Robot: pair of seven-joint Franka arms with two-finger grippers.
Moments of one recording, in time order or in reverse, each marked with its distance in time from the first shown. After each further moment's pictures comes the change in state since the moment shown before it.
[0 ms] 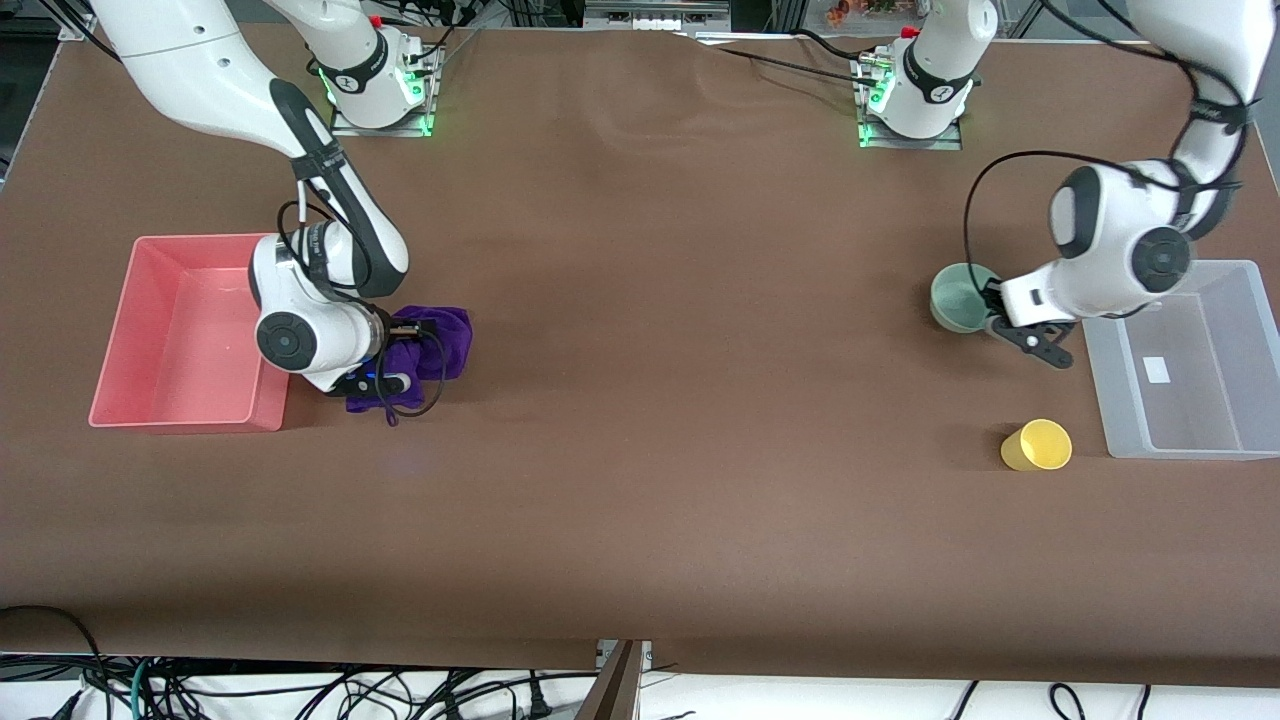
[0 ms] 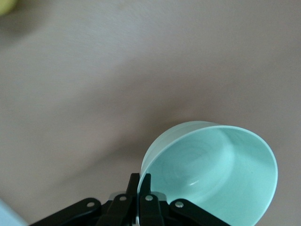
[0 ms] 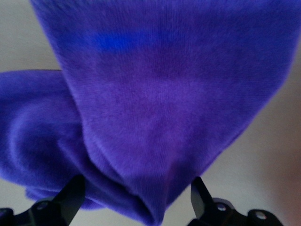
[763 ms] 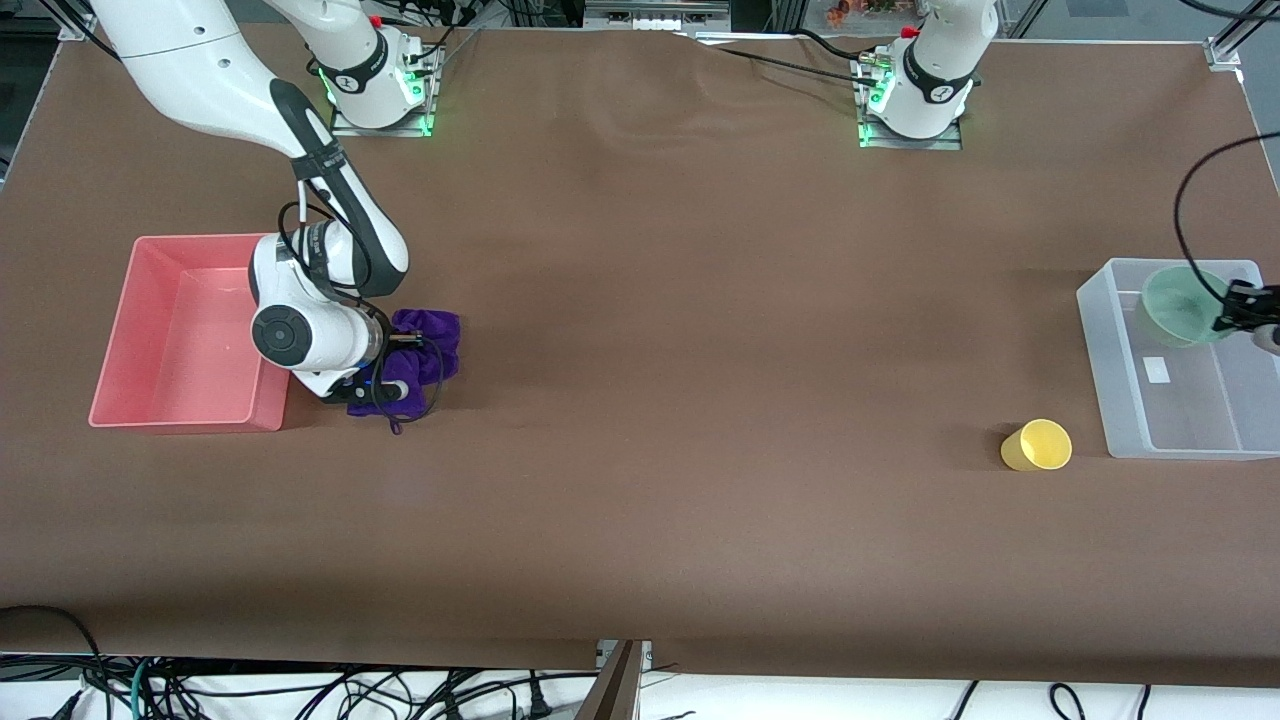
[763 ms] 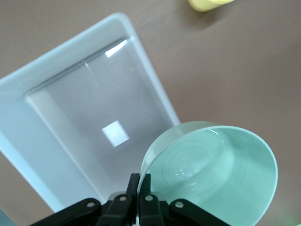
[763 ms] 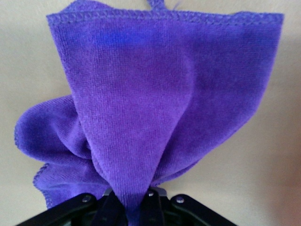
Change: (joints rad) left arm 0.341 0.187 0.013 0.575 0.068 -0.313 0.314; right arm -0.002 -0.007 -0.001 0.031 0.000 0.041 -0.001
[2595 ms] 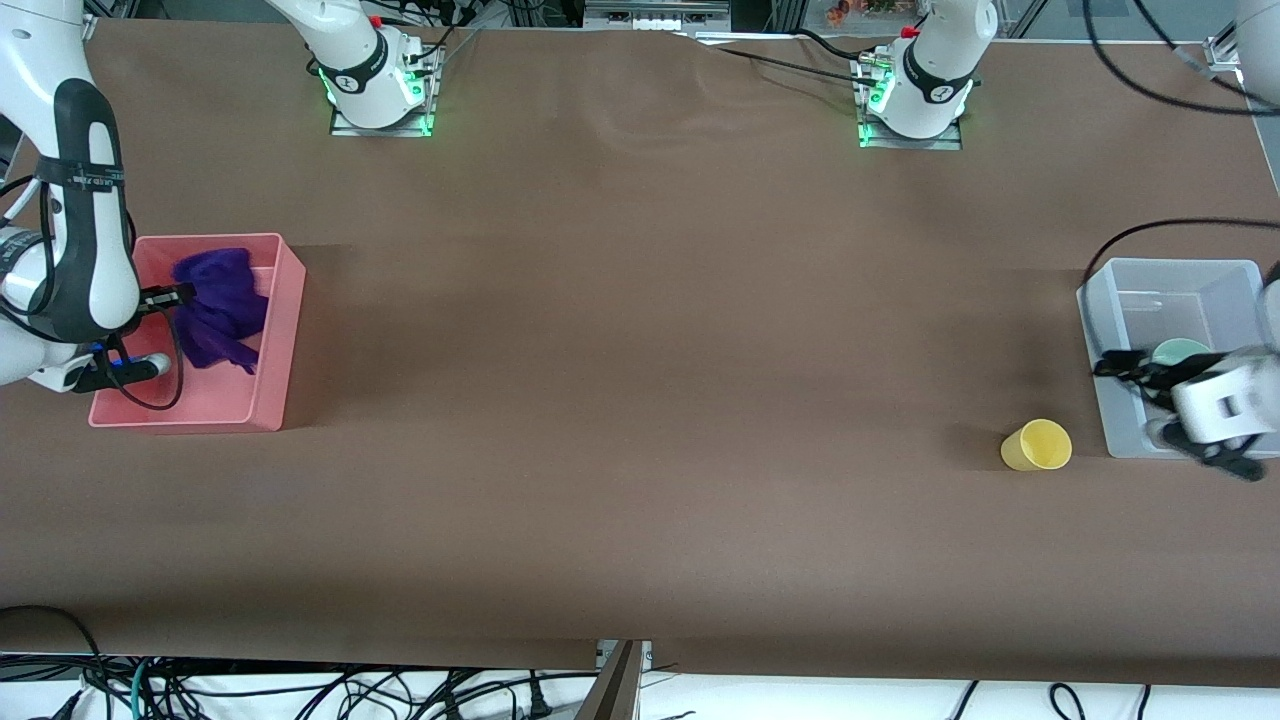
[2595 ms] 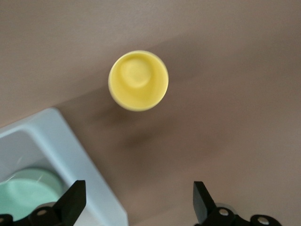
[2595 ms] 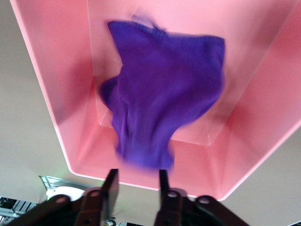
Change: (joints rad) left arm -0.214 0.224 -0.133 0.309 -0.013 -0.243 -0.406; right arm -0.088 -0.001 -0.433 0.346 -0.042 -0.637 -0.666
